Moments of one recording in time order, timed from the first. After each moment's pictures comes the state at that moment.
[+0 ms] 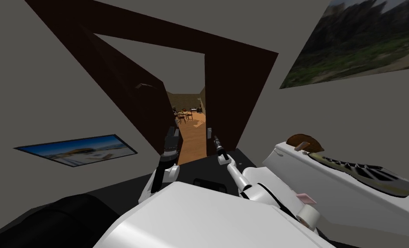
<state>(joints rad) -0.44 -0.02 0.27 -0.75 -0.17 -0.49 0.01</state>
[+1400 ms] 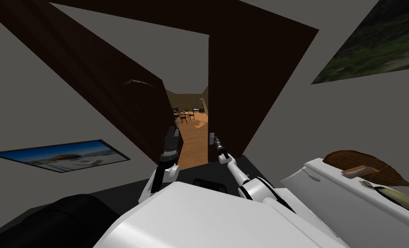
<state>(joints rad) -0.51 -0.03 0.27 -0.63 -0.19 -0.50 0.00</state>
